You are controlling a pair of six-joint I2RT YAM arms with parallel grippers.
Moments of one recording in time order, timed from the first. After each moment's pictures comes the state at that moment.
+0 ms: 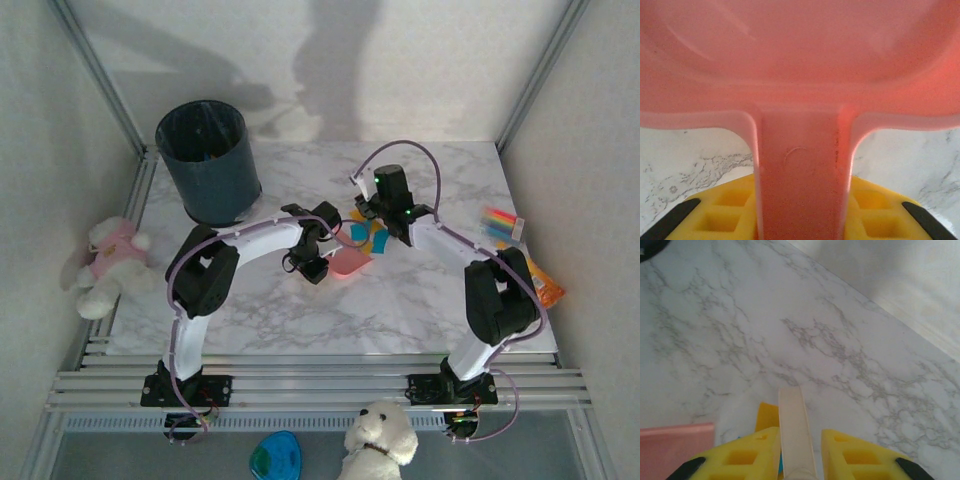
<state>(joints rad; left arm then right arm) -0.71 2.07 1.54 -0.96 0.09 0.05 0.47 1.65 1.14 -0.08 0.07 -0.32</state>
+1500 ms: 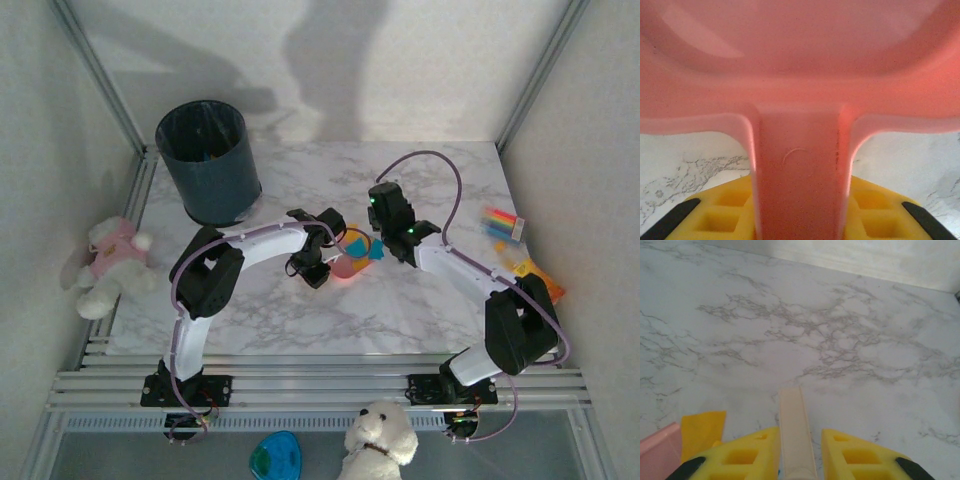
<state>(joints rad) -0.74 2.08 1.52 -0.96 0.05 0.06 0.57 1.49 1.03 -0.21 0.51 0.15</state>
